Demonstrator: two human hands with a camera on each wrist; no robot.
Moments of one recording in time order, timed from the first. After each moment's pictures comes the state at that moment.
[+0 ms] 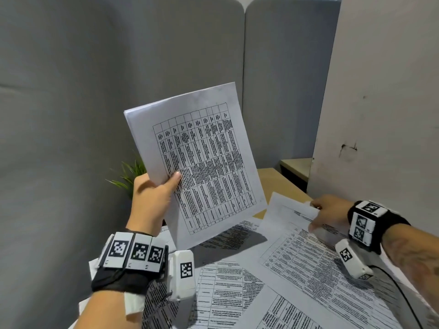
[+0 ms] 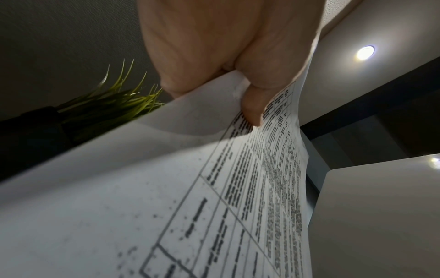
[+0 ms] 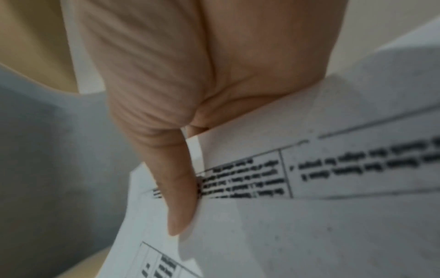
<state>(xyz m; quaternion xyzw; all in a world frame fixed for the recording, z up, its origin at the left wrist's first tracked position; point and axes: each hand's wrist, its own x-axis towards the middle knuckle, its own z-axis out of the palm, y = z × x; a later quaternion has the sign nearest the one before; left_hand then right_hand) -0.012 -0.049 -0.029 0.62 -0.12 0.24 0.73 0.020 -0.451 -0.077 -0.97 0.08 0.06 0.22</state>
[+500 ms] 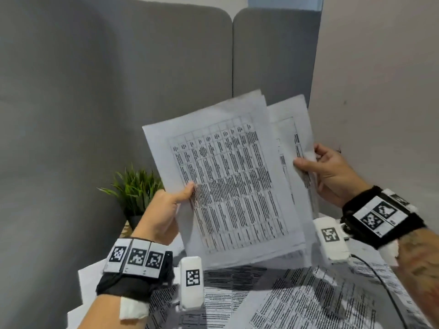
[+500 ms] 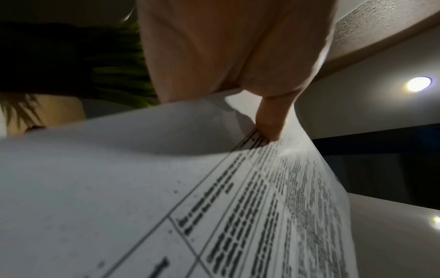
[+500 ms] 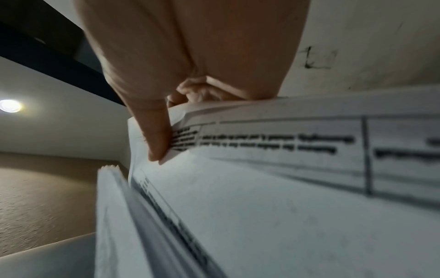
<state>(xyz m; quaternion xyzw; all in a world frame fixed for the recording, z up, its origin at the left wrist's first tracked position) -0.021 -0.079 -0.029 0.56 -0.12 -0.01 0.82 -0.033 -0.404 0.006 -0.59 -0.17 -0.16 0.77</state>
